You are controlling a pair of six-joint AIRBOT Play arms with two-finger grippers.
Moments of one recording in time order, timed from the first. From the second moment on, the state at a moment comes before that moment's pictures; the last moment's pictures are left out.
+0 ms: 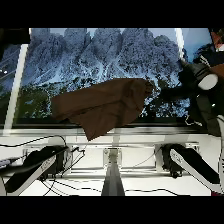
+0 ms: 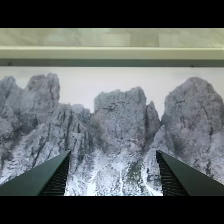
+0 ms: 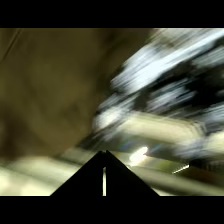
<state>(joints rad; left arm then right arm) 0.00 -0.93 1.24 1.48 -0.62 -1.46 -0.07 -1.00 0.74 -1.04 1.26 1.33</state>
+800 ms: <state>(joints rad) 0.00 -0.93 1.24 1.48 -0.62 -1.46 0.33 -1.03 0.37 -0.72 0.99 1.42</state>
